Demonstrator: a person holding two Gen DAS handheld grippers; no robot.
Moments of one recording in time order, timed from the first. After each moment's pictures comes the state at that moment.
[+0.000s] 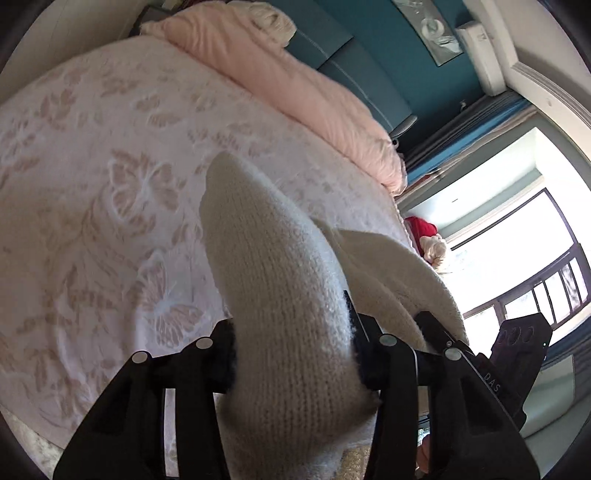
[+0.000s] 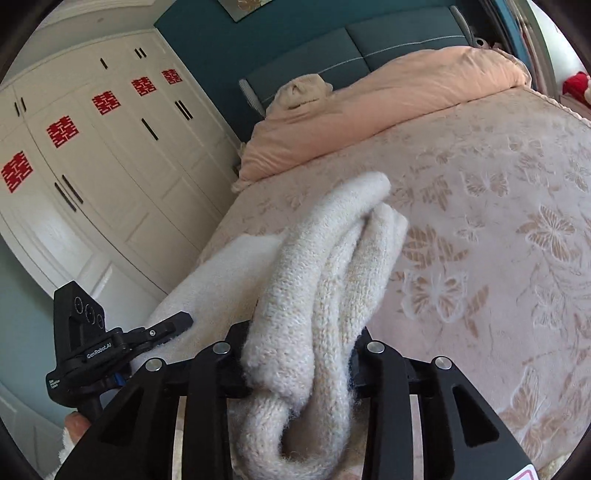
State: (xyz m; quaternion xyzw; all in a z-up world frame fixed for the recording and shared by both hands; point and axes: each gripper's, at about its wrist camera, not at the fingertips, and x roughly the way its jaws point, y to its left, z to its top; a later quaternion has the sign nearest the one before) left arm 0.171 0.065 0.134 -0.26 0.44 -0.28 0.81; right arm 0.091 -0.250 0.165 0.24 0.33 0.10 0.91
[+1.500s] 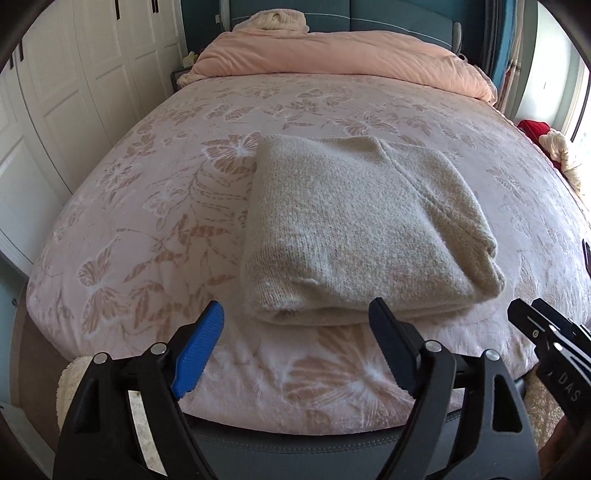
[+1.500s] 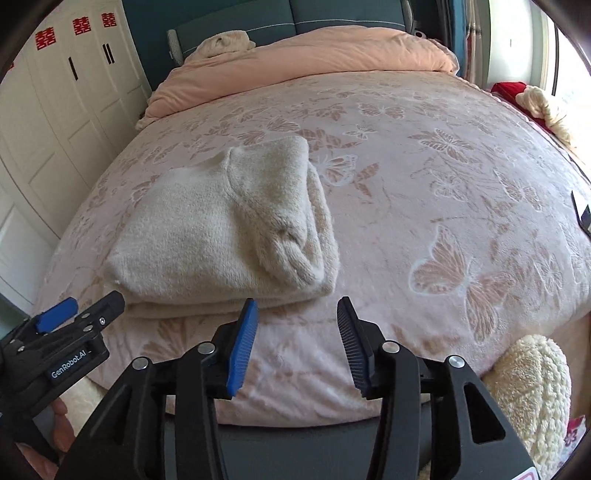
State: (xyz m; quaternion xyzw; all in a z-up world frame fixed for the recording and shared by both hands) left arm 0.049 0.010 0.055 0.05 0.45 -0.09 0.89; right arm -0.015 -0.217 0.049 0.12 0.43 -0.09 0.89
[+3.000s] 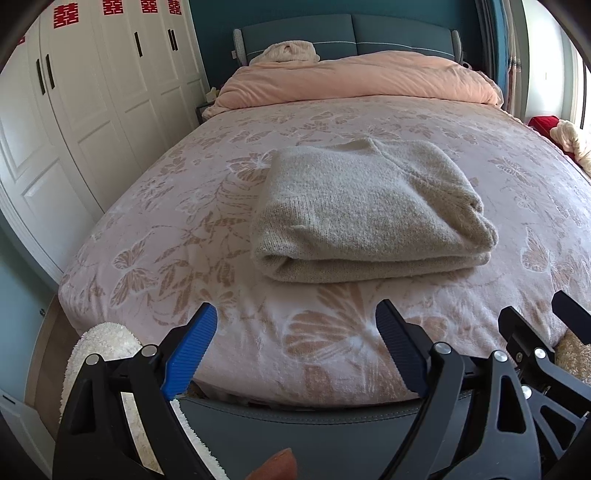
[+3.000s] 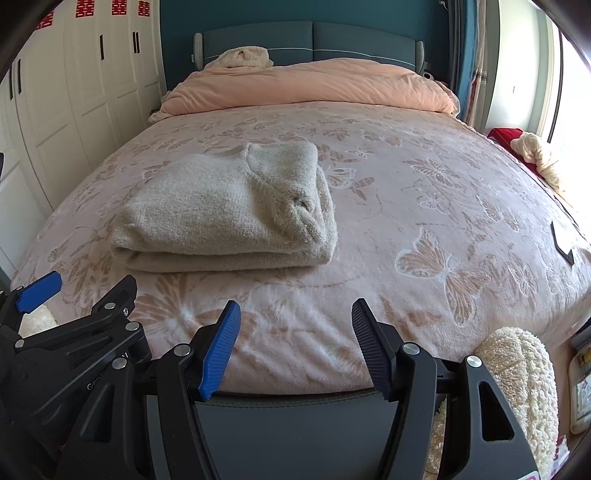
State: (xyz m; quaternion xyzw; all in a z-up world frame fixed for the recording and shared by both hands) left arm -0.020 -0.007 0.044 0.09 0.38 -0.03 0.92; right arm -0.071 -0.176 0.042 0.05 0.39 -0.10 0.92
